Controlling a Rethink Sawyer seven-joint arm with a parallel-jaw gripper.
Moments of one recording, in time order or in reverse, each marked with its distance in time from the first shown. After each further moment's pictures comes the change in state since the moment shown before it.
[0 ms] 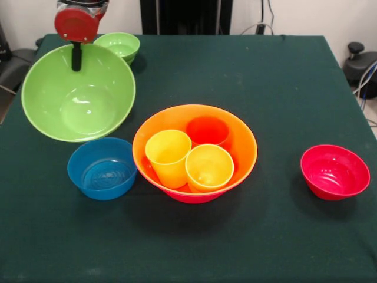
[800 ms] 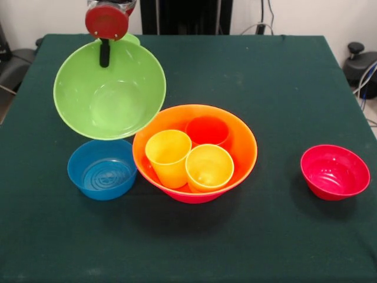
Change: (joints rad) arm 0.063 0.001 -0.026 -0.018 0.043 0.087 0.000
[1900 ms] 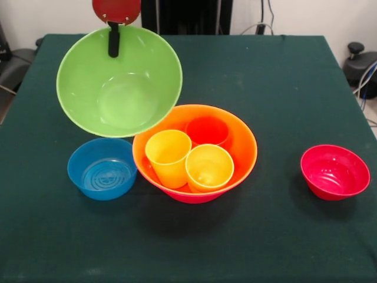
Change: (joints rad) arm 0.065 0.017 -0.064 -0.132 0.081 0.135 0.000
